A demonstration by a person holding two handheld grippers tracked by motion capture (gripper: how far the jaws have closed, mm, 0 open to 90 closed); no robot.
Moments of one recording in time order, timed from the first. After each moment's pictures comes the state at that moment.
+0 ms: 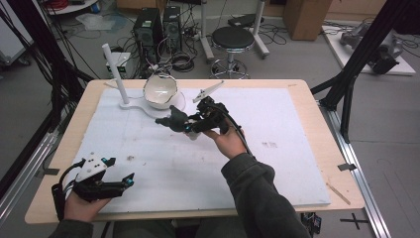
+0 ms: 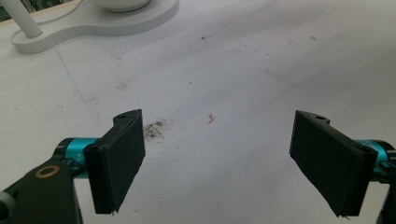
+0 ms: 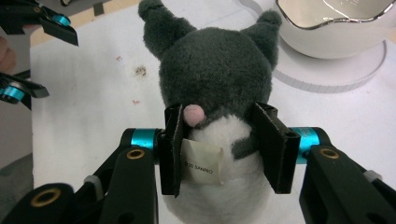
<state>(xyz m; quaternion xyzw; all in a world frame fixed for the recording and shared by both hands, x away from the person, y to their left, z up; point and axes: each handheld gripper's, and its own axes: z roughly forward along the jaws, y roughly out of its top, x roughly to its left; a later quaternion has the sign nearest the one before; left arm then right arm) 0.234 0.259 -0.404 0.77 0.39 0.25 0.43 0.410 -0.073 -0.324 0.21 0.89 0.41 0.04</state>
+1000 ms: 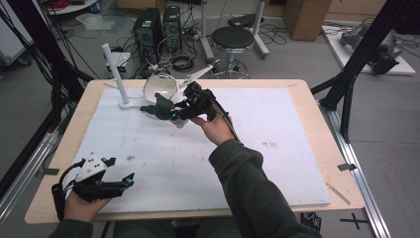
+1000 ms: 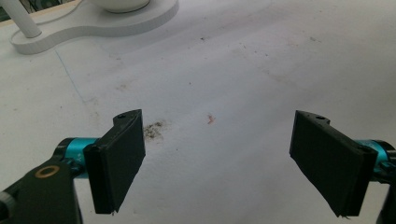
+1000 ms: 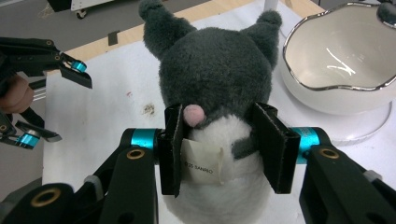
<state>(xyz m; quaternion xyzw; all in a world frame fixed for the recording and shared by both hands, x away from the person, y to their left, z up) 0.235 0.259 -0.404 0.77 0.39 0.25 0.43 0.430 -0.039 -0.295 0.18 0.88 0.43 0.03</state>
